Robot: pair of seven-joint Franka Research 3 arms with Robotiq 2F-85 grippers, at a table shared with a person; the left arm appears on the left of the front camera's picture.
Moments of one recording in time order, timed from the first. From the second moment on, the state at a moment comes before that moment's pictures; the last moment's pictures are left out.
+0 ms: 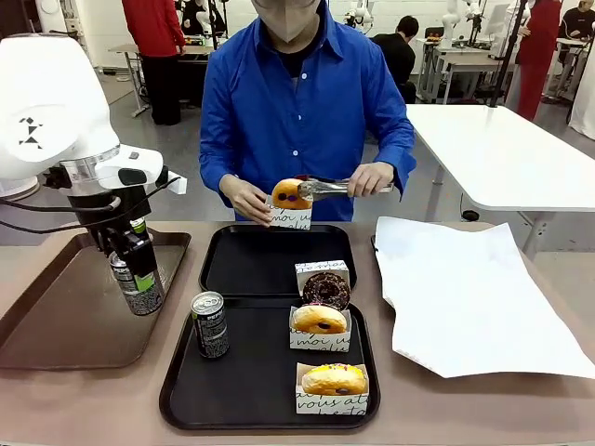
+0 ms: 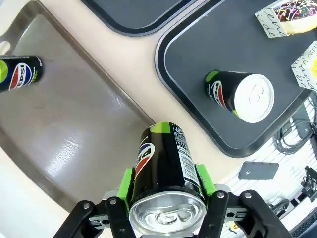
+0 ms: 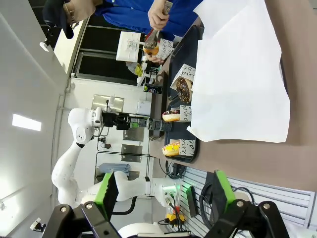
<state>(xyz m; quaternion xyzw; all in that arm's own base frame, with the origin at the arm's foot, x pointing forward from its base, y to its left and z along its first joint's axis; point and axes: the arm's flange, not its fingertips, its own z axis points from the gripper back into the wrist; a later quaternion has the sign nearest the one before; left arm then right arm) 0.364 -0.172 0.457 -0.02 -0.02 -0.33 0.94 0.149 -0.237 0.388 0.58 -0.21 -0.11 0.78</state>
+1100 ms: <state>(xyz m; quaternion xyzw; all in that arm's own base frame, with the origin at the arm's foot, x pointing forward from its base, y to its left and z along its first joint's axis) 0.393 -0.183 0.461 -0.02 -0.03 -0.32 0.94 0.149 -0.237 0.388 0.58 -0.21 -0.11 0.78</state>
